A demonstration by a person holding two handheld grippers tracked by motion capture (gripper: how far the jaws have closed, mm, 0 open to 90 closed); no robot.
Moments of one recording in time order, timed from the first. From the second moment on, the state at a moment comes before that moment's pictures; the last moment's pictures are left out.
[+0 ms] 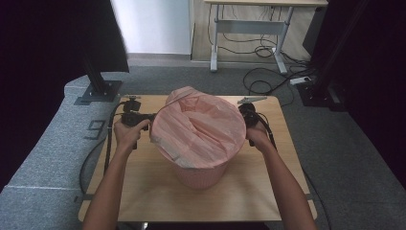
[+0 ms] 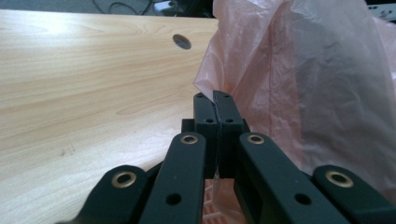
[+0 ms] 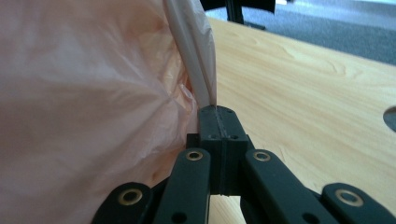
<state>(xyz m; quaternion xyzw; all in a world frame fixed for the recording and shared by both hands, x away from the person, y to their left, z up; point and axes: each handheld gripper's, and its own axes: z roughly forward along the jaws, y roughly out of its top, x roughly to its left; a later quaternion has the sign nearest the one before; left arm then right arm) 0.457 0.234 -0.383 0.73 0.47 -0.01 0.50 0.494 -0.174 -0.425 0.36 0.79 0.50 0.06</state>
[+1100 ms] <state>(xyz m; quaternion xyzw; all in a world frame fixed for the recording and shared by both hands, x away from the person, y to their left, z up) 0.409 0.262 -0.384 0.73 0.46 0.02 0.50 0.412 -0.246 -0.401 0.41 0.74 0.51 0.12</state>
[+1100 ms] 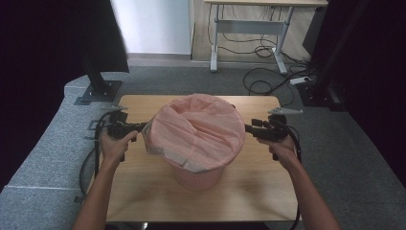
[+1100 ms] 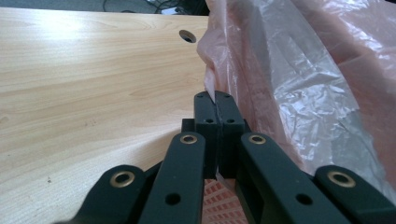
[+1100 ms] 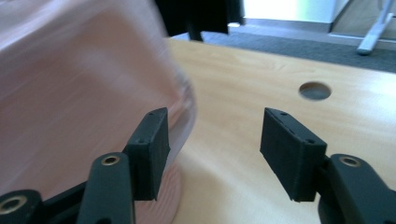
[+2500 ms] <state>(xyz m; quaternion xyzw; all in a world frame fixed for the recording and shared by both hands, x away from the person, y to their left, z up) 0.390 0.244 -0.389 0.75 0.42 0.00 0.51 0.335 -0.198 -0.389 0.29 0.77 0.56 0.11</state>
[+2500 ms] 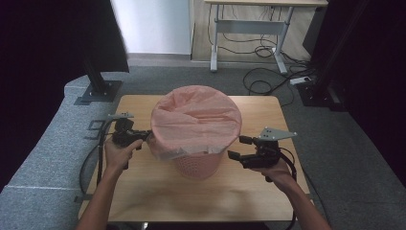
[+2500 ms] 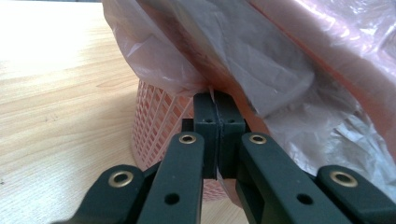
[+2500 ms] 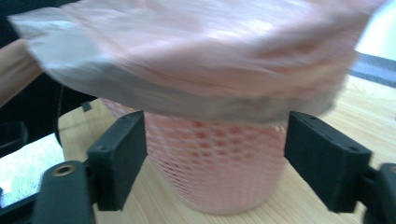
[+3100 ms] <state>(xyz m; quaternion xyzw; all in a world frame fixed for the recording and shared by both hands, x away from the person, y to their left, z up) 0.387 0.244 -0.391 0.75 0.42 0.00 0.51 0.322 -0.194 -0.378 0.27 0.77 0.56 0.17</state>
